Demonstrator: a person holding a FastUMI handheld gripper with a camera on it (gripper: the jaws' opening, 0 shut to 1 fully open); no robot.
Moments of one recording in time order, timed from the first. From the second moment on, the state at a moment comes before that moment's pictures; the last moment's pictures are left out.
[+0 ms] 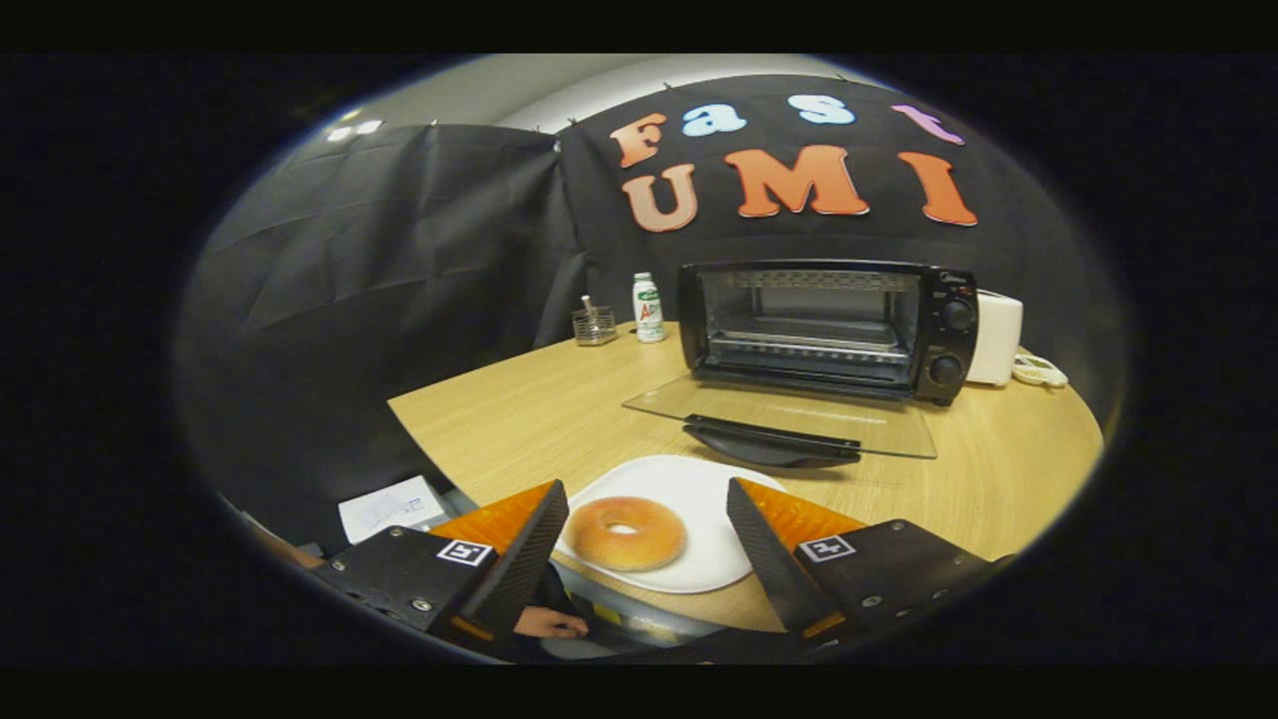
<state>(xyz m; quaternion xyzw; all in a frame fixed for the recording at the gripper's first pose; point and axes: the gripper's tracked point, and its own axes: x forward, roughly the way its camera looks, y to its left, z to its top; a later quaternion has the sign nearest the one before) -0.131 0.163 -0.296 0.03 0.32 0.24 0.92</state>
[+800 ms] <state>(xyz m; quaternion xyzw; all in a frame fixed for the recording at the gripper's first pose) -0.141 0.165 -0.335 0.03 0.38 0.18 0.91</state>
